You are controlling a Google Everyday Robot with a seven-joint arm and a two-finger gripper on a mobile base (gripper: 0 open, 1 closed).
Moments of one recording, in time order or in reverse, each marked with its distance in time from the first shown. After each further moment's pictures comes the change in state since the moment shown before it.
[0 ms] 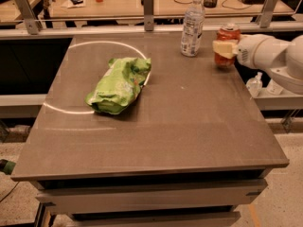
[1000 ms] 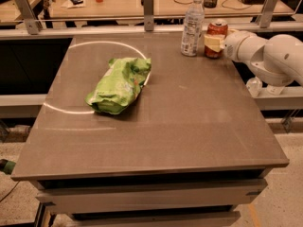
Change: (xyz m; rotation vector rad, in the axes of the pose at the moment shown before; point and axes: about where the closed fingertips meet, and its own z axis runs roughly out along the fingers) arm 0.002 -0.017 0.077 -0.011 -0.072 -0.027
